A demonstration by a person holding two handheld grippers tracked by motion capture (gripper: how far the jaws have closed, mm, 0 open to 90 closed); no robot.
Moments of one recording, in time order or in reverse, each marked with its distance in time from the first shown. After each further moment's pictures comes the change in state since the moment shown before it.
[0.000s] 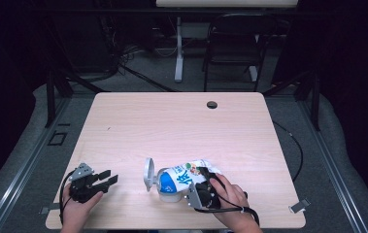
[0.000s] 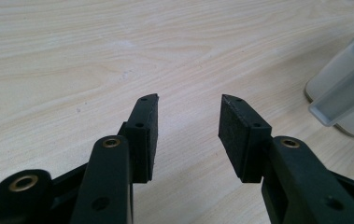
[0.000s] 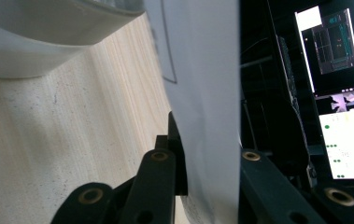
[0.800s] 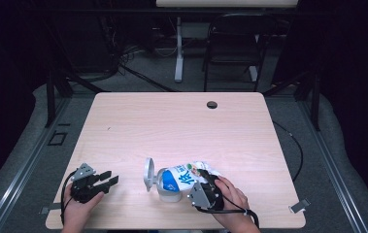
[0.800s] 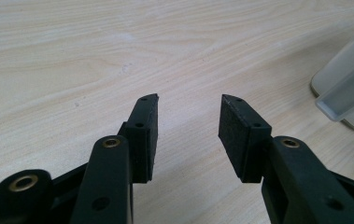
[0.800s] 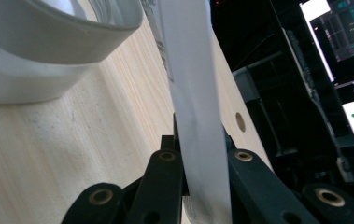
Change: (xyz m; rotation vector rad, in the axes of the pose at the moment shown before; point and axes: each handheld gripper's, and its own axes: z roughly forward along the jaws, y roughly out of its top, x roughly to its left) left arm 0.000 -0.002 0.003 0.018 0.005 0.003; right arm -0.002 -0.006 -0.006 -0.037 0.044 0.161
